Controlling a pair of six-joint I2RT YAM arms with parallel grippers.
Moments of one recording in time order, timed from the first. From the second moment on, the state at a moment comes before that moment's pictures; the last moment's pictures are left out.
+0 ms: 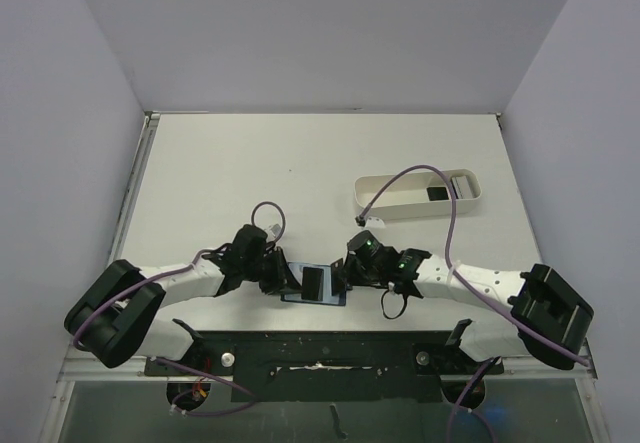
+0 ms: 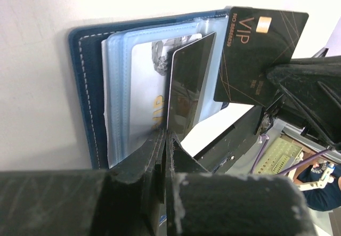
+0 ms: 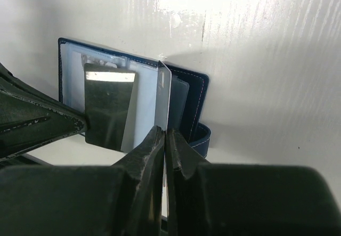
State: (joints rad) left arm -0.64 1.37 0.42 0.07 0.45 -0.94; right arm 0.93 1.31 0.64 -0.22 0.16 0.88
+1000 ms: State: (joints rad) left arm -0.70 1.48 0.50 0.13 0.45 -0.93; right arm 0.97 1.22 0.64 -0.38 0.24 0.94
